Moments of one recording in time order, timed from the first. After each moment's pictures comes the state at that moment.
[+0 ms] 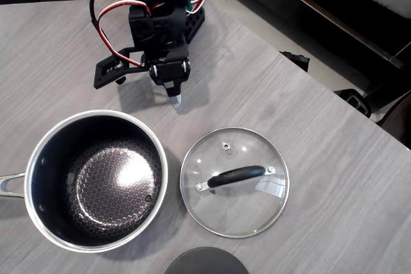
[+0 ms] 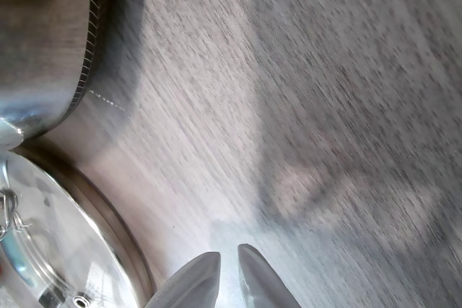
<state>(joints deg) -5.3 189.5 176.6 70.9 1.9</state>
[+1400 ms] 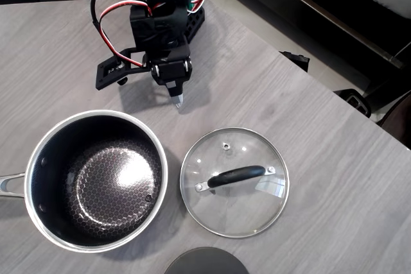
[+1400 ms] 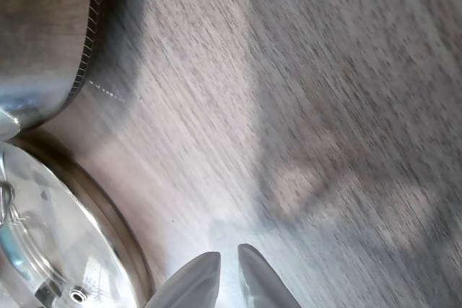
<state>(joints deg) -6.4 189.5 176.6 70.9 1.9</state>
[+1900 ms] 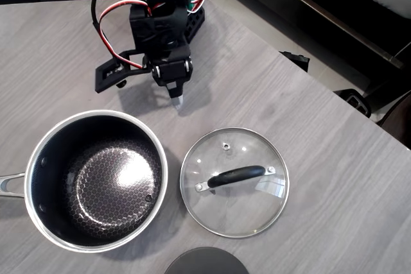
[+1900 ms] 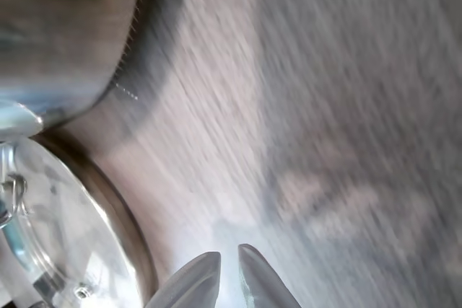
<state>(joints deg) -5.4 189.5 172.6 69.4 -2.8</state>
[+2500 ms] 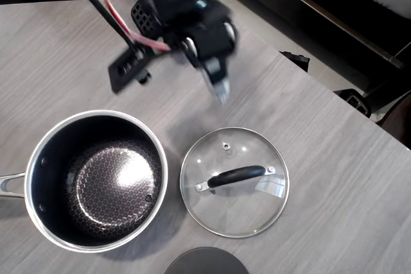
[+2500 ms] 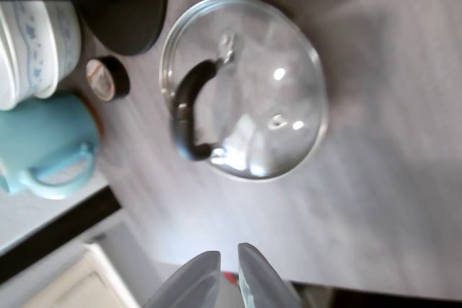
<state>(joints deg) -23.6 127.0 104.4 75.8 8.6</state>
